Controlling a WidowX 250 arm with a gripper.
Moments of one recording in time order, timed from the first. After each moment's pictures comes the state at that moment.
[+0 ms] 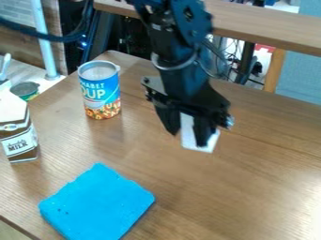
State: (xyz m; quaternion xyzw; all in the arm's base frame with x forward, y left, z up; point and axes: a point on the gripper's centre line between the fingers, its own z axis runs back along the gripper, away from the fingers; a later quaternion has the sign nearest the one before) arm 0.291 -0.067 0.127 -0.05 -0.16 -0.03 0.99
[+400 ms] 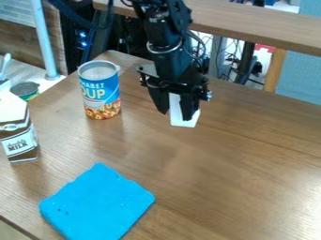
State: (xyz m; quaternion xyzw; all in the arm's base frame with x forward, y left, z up) arm 0.352 -0.022 0.101 -0.05 -0.13 0.01 0.99
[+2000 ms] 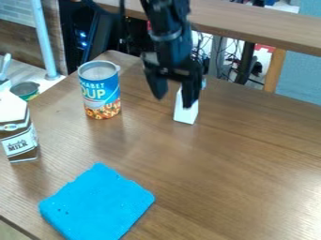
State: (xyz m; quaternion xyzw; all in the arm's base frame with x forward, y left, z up) arm 0.378 -0.006 0.107 -0.05 -0.11 -0.03 0.99
